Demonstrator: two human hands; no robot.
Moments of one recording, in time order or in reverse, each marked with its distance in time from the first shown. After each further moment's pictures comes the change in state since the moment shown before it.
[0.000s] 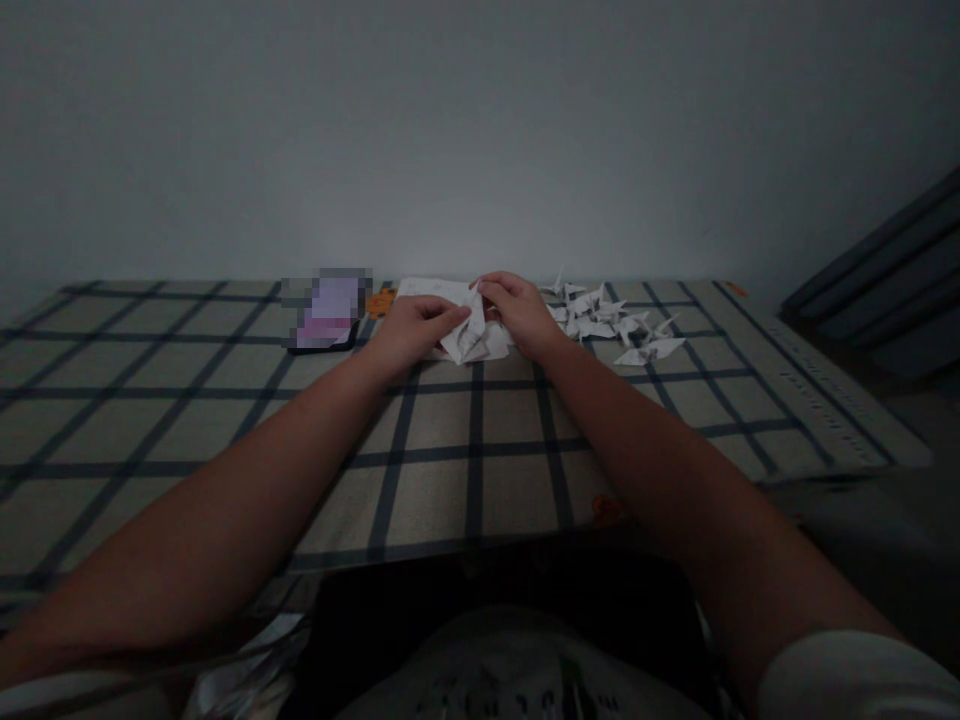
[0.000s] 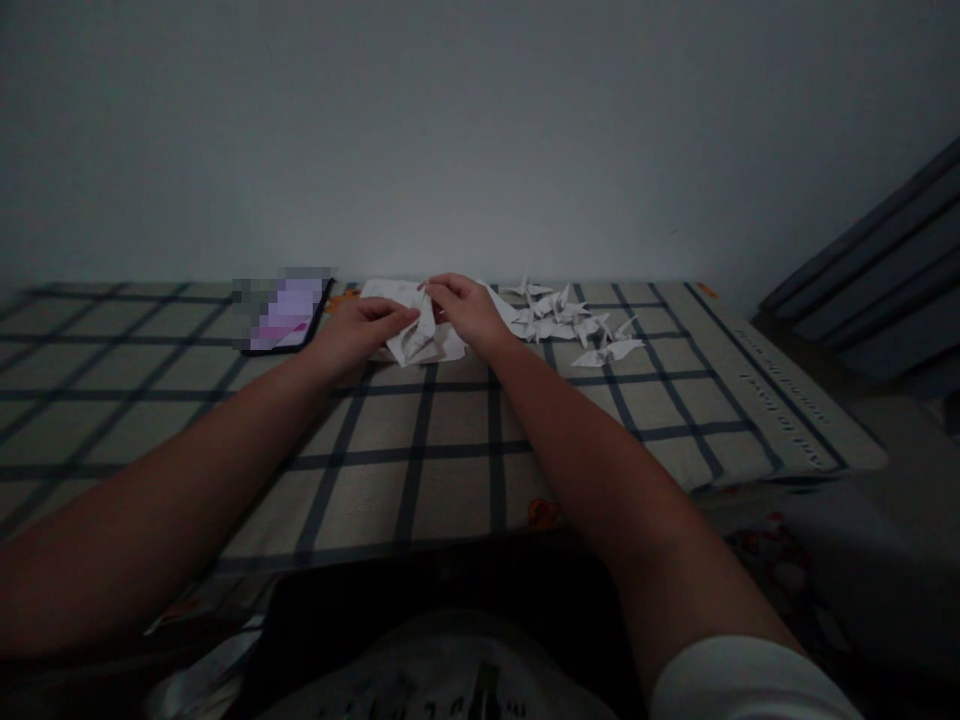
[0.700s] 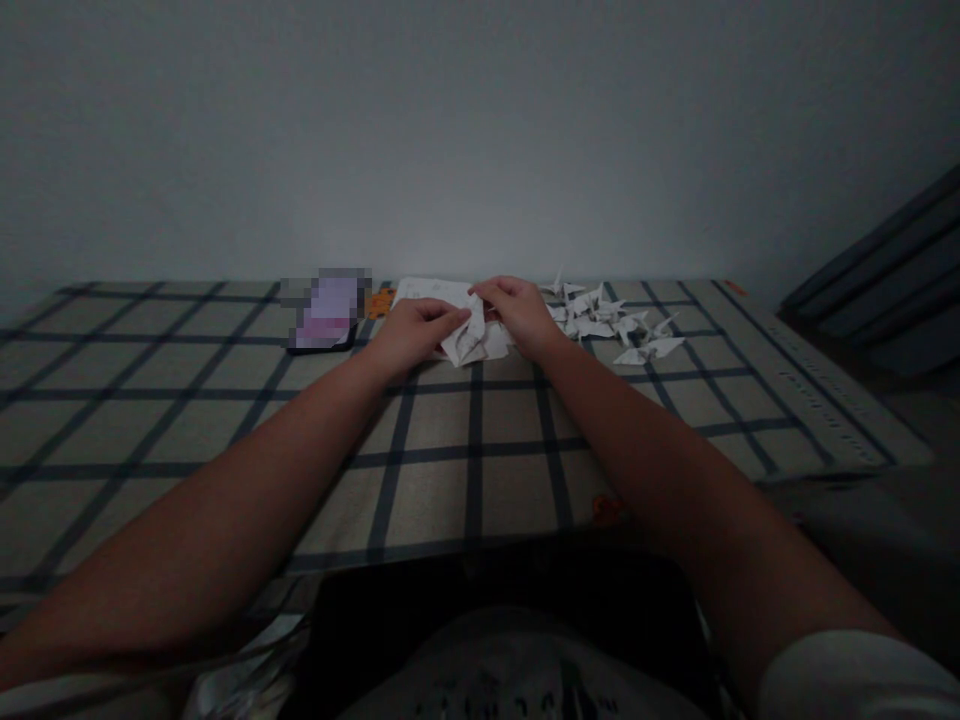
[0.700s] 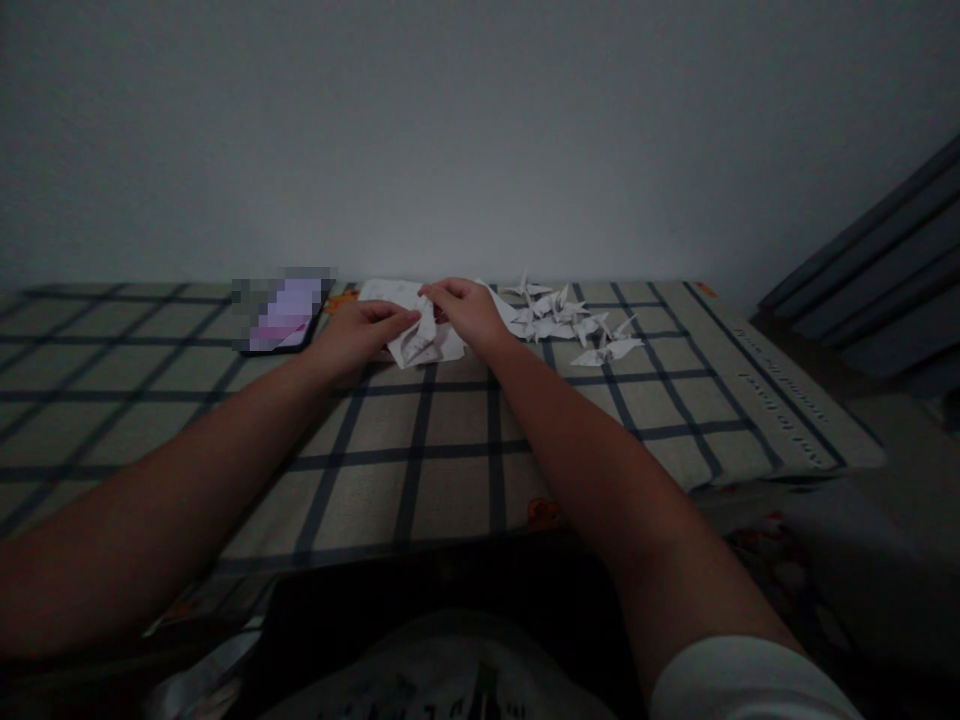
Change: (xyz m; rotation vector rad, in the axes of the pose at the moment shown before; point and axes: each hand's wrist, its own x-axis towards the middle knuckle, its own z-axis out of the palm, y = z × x) left_hand -0.003 0.004 0.003 -0.038 -0.021 -0.090; right_hand 0.001 0.004 -0.003 -0.053 0.037 0.021
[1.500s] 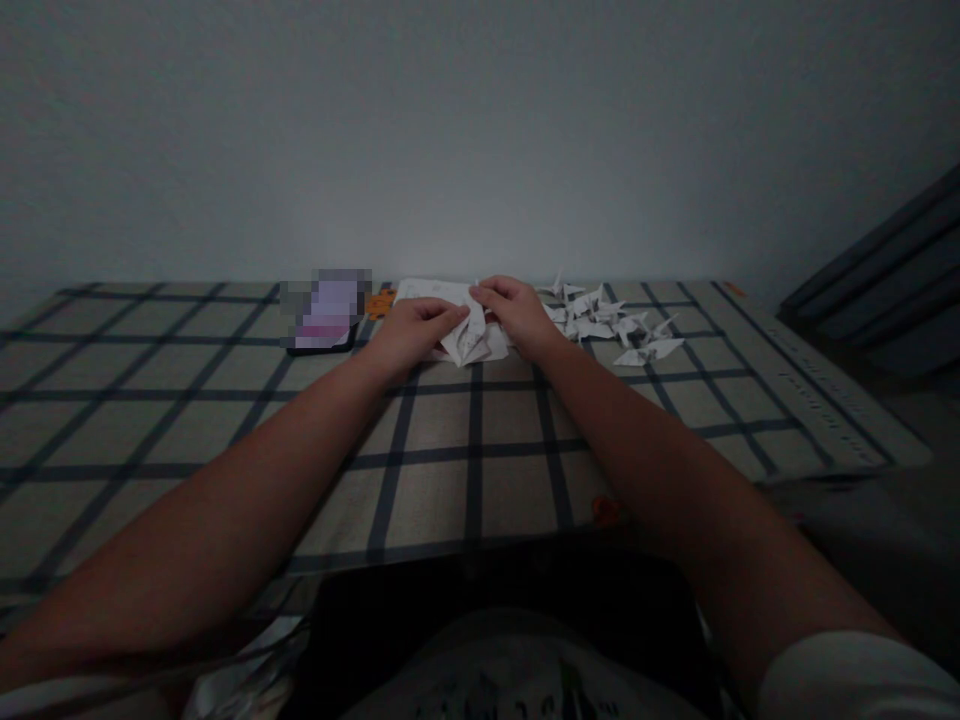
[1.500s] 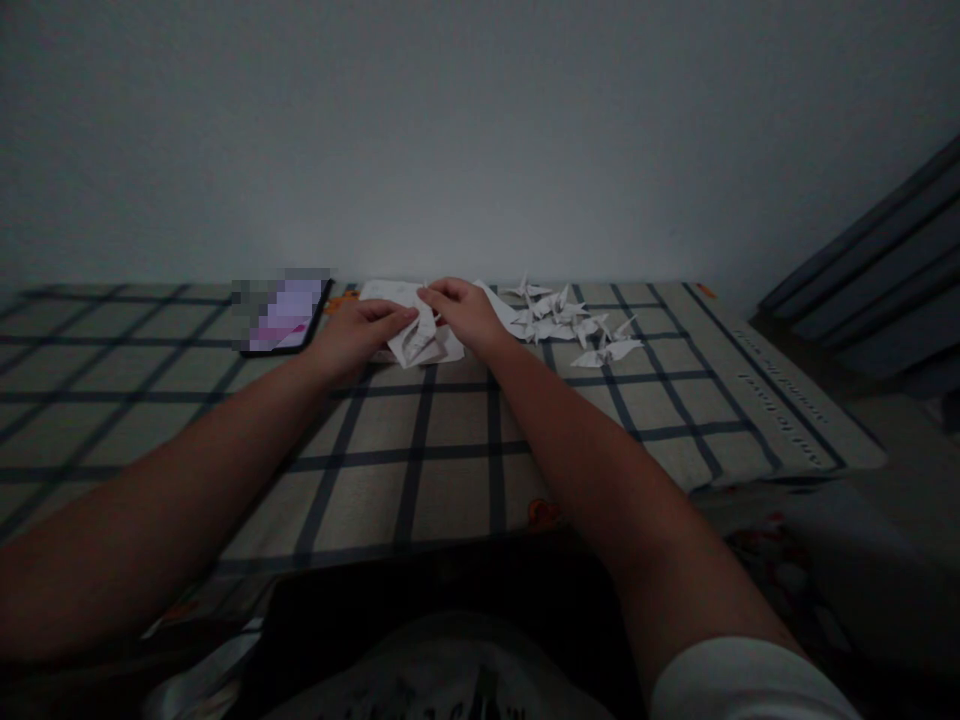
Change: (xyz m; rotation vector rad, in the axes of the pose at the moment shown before) left_hand -0.002 0.005 0.001 -0.092 0.003 0.026; right_hand -0.006 -0.008 0.002 -0.076 -0.049 -0.022
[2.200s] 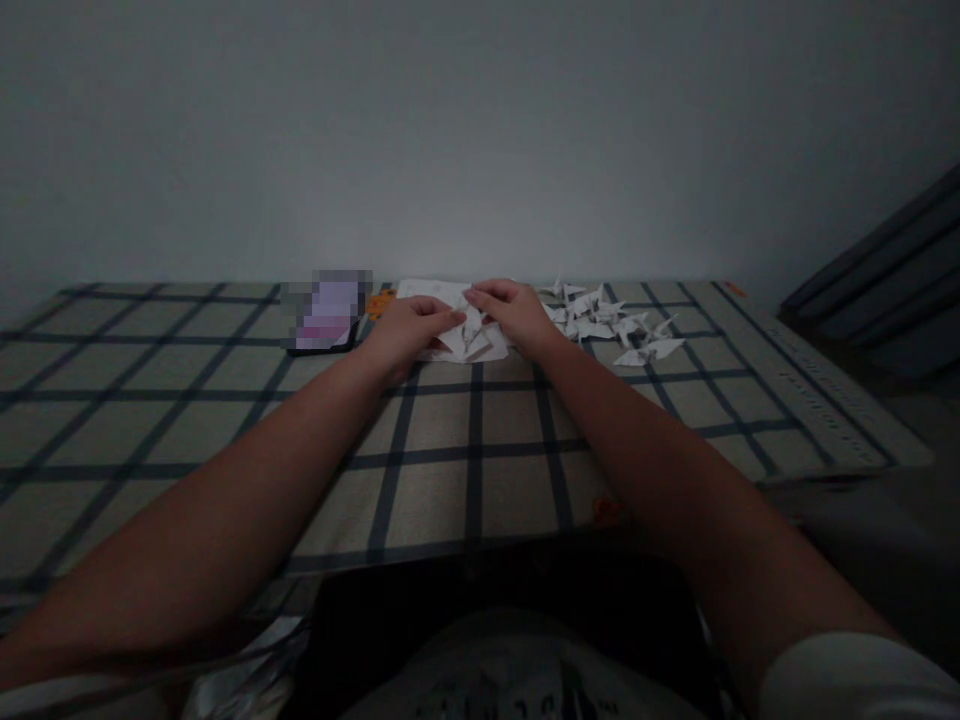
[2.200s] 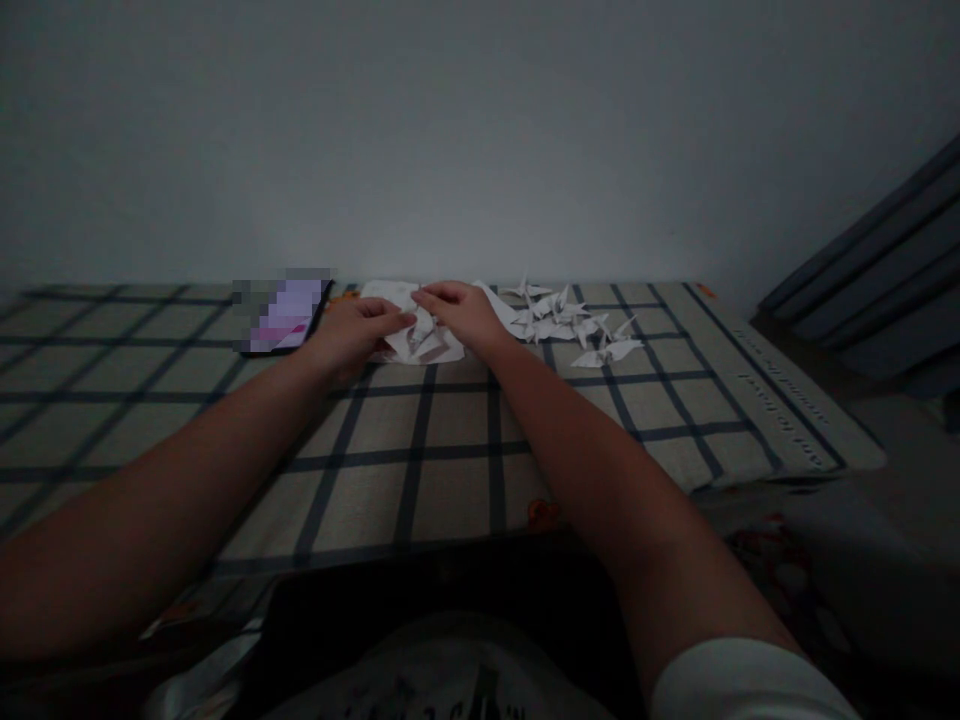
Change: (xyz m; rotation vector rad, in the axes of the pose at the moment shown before) left_hand 0.004 0.000 0.001 -0.131 0.062 -0.152; right_hand 0.000 -0.001 -0.001 -0.069 0.006 -0.012
